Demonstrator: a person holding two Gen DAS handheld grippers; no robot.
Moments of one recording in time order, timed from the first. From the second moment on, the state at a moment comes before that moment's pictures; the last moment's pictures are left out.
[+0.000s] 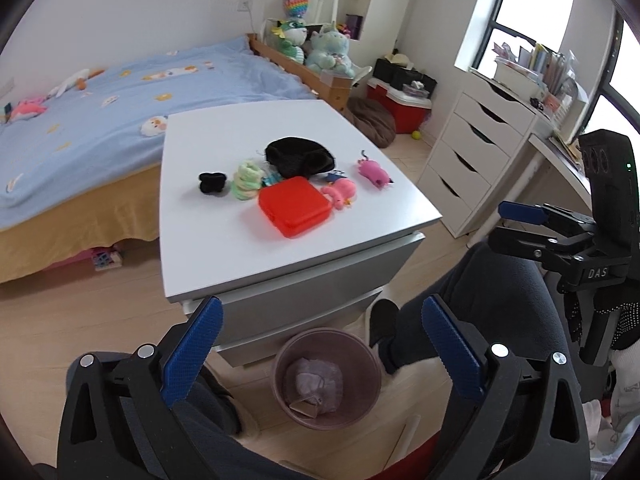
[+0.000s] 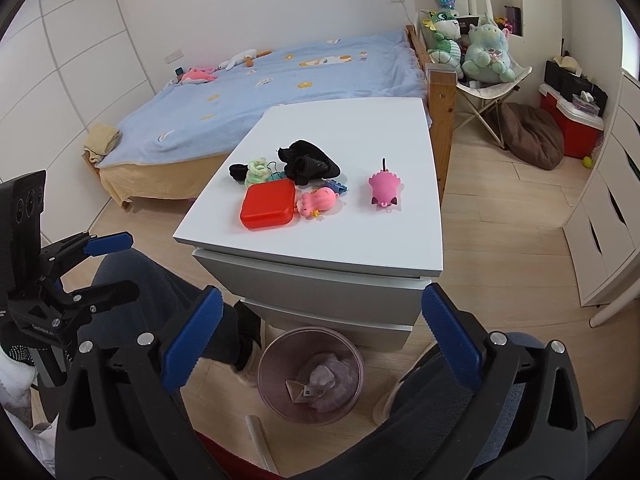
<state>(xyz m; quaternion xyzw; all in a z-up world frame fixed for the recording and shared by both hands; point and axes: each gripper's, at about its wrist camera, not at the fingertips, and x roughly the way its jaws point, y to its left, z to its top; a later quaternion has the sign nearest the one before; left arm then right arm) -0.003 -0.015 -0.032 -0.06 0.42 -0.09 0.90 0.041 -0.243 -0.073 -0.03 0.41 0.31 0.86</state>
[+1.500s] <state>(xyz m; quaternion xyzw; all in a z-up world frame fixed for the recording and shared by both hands) 0.064 0.035 -0.004 -0.08 0.39 -0.04 0.92 0.199 -0.182 -0.095 -0.09 0.50 0.23 0.83</state>
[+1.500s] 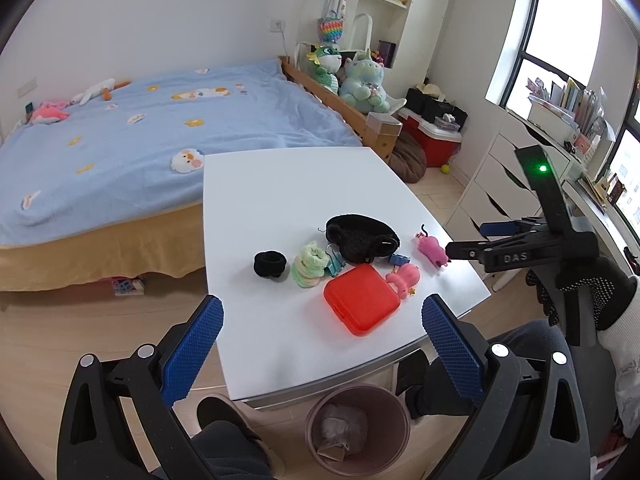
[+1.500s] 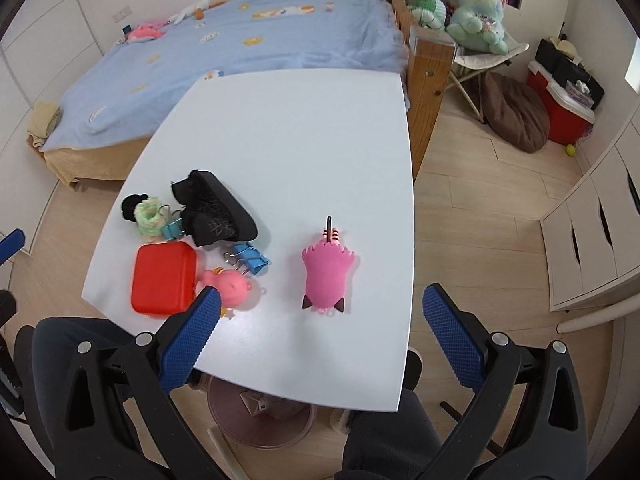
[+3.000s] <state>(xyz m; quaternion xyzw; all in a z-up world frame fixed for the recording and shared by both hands) 0.101 0.054 -0.023 -0.09 0.42 -0.03 0.90 0.195 -0.195 -0.103 -0.06 0.50 0.24 0.83</state>
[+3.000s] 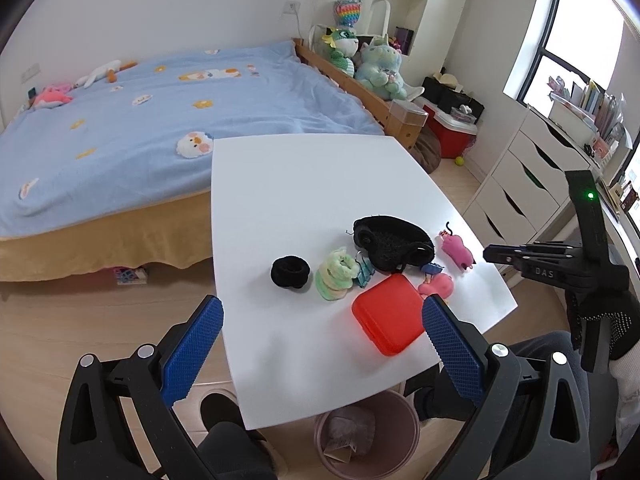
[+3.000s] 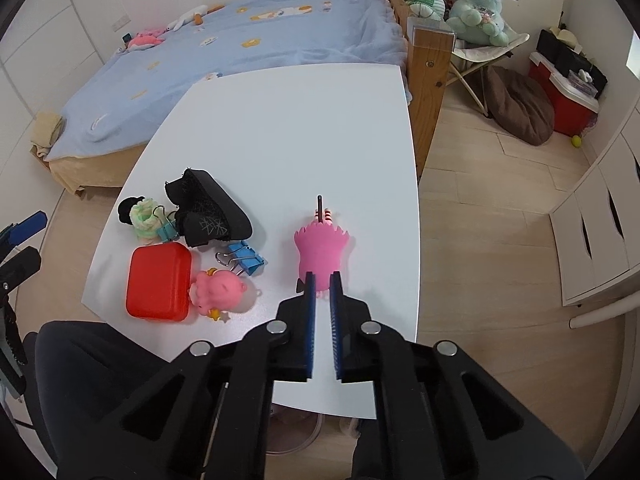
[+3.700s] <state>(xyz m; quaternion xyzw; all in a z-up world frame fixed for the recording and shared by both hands) 0.099 0.059 -0.027 -0.09 0.42 -0.03 0.90 0.227 -0.172 -0.110 -0.11 0.52 0.21 0.82</state>
